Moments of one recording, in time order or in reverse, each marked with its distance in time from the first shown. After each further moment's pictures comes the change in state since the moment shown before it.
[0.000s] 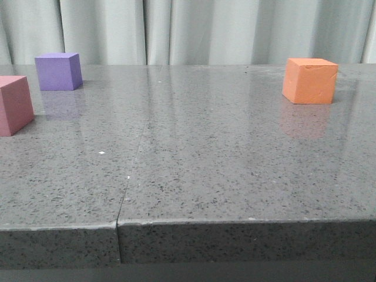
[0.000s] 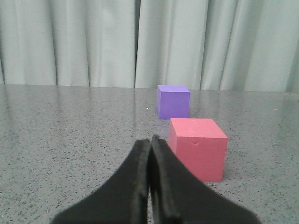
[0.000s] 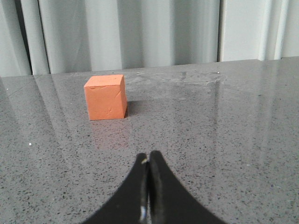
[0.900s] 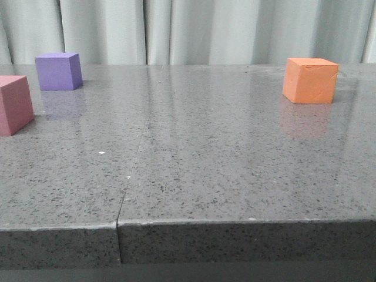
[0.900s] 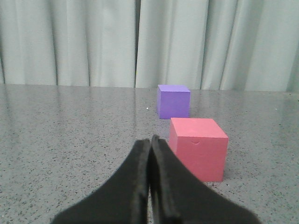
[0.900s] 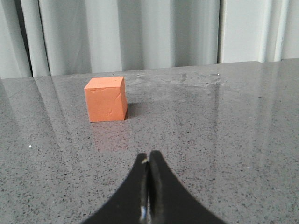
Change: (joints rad) left arm 0.000 0.000 0.000 0.000 0.000 0.000; right arm 0.000 0.000 0.000 0.000 -0.010 0.000
